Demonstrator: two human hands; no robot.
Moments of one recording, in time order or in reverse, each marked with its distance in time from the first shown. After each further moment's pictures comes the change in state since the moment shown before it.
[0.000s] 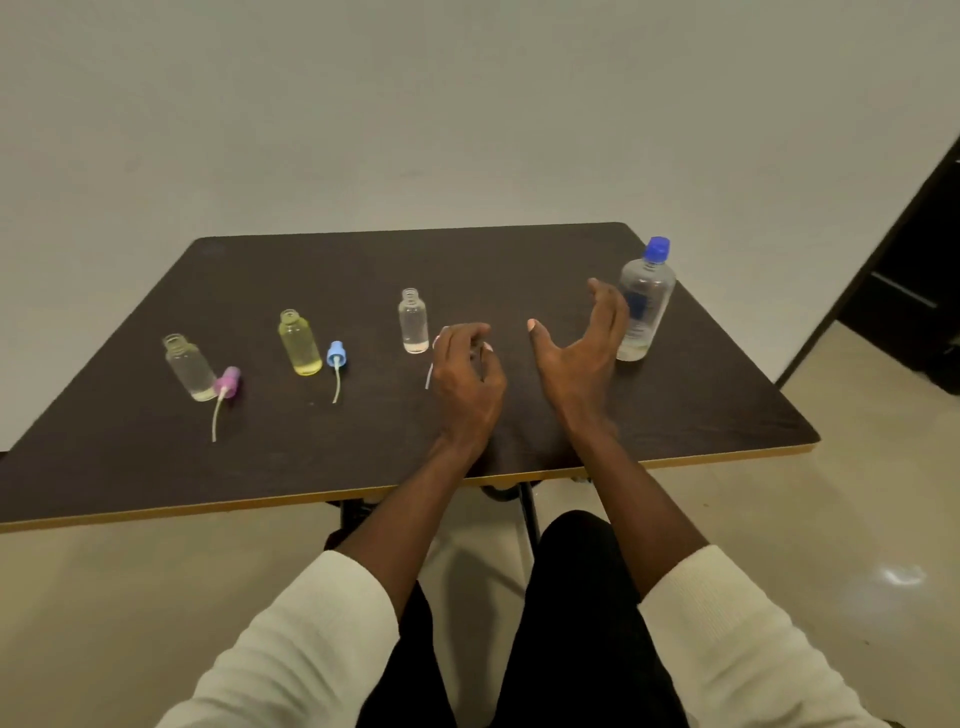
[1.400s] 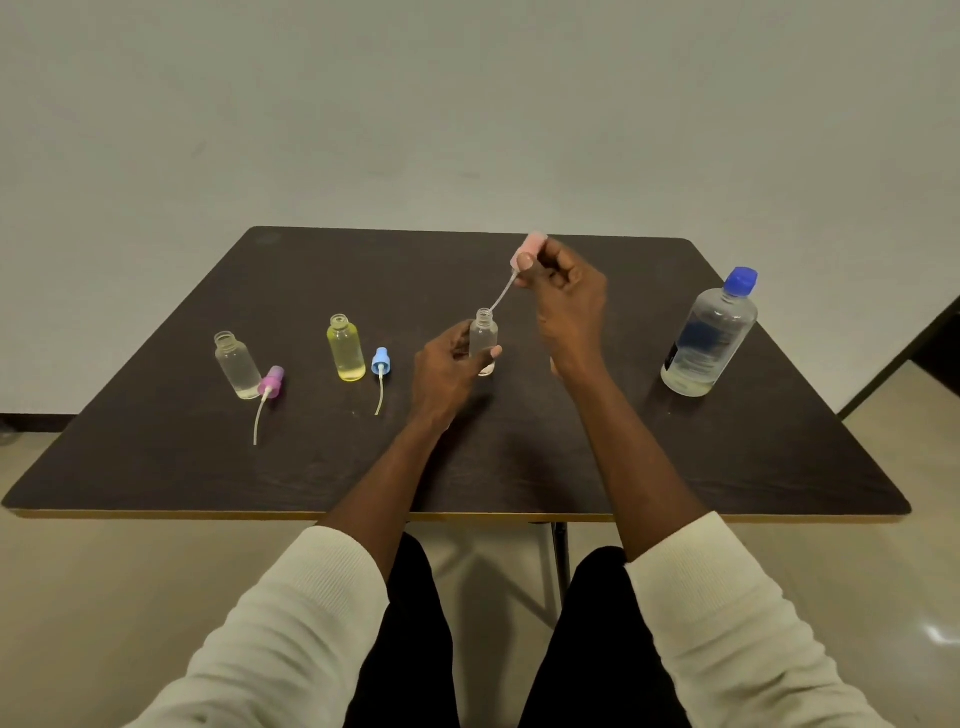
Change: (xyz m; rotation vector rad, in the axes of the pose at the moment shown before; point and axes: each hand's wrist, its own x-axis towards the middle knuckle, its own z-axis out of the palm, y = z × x) left_hand 0.065 -0.076 -0.036 -0.204 -0.269 -0.430; right_hand 0.051 -0.073 0.075 0.646 -0.315 0.219
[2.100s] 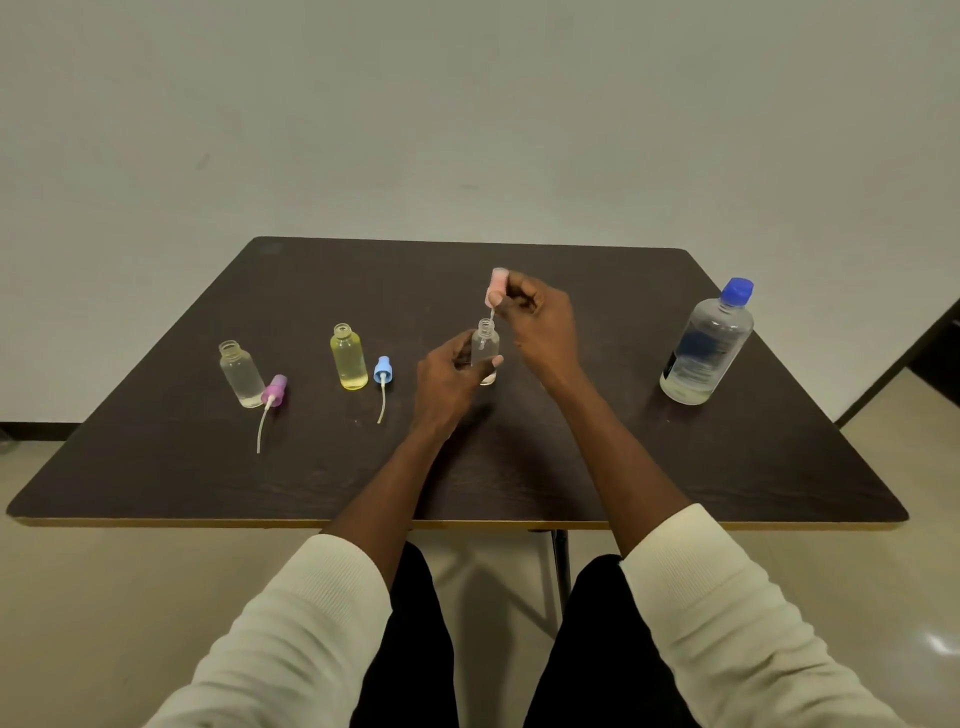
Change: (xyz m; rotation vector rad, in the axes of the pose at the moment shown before) left_hand -0.002 -0.001 -0.002 -0.010 -0.027 0.035; right_hand 0.004 0.032 0.010 -0.260 -0.152 0.030
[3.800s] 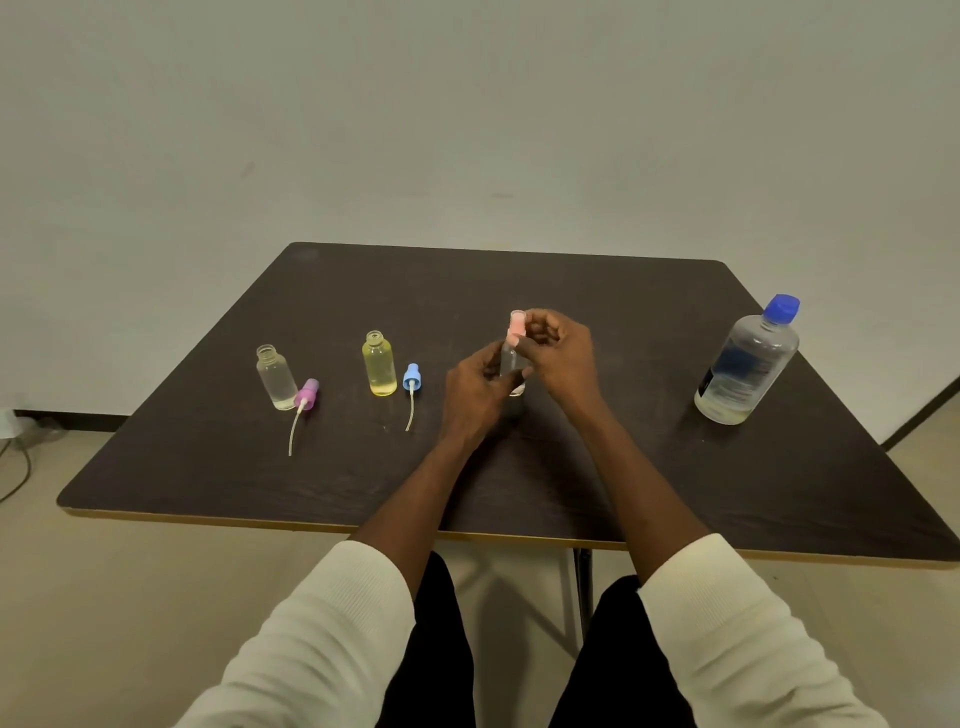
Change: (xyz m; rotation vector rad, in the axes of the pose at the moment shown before) left_hand -0.002 0.005 -0.001 0.031 -0.004 -0.017; right_hand -0.011 0.020 0.006 -0.010 -0.057 0.101
